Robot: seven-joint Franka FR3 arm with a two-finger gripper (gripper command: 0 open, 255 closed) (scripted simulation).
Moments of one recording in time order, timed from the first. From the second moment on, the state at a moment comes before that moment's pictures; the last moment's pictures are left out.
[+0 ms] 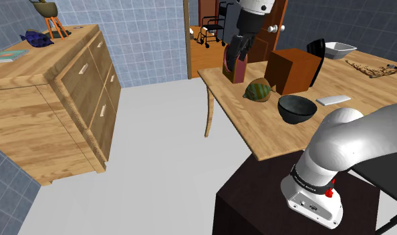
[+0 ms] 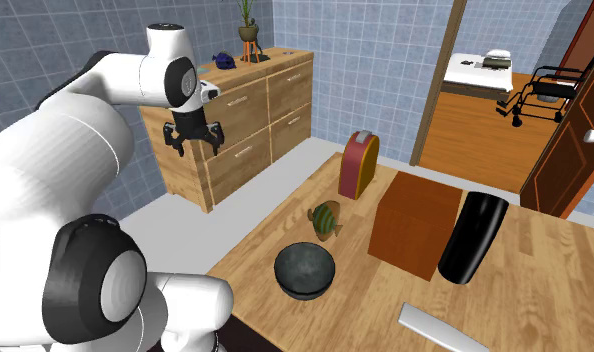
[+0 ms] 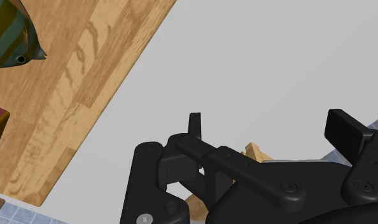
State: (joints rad) arm -0.02 -0.75 0.05 -2.27 0.10 1.72 -0.14
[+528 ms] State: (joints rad) arm -0.07 -0.66 0.02 -2.34 0.01 1.81 -0.19
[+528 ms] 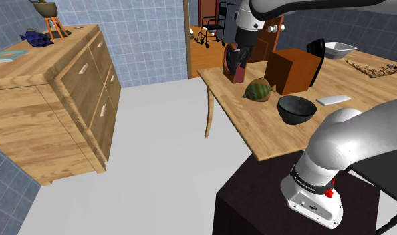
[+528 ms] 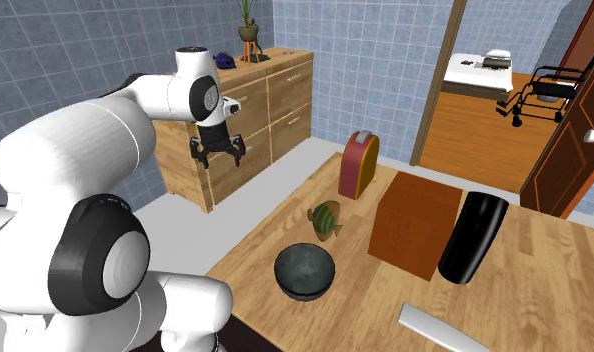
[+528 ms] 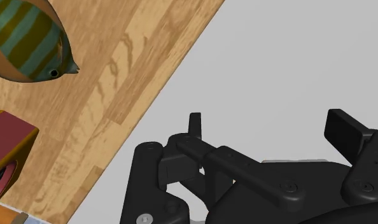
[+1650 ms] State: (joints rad) arm -0.25 -0.29 -0.07 -2.37 -0.28 2.10 -0.21
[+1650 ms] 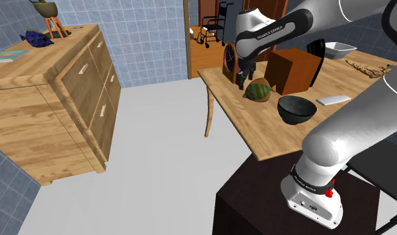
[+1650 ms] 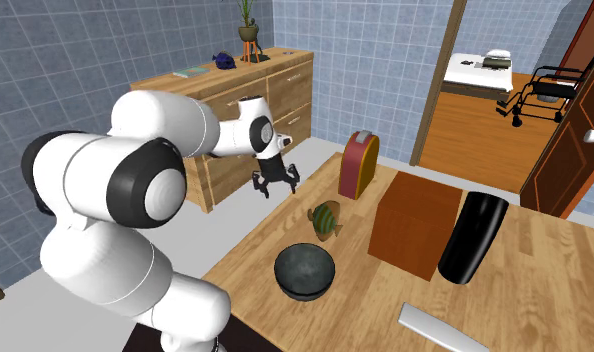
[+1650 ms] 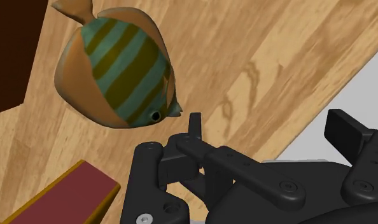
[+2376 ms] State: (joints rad) arm -0.33 -0.08 -0.12 -2.33 -0.42 2.24 -0.19
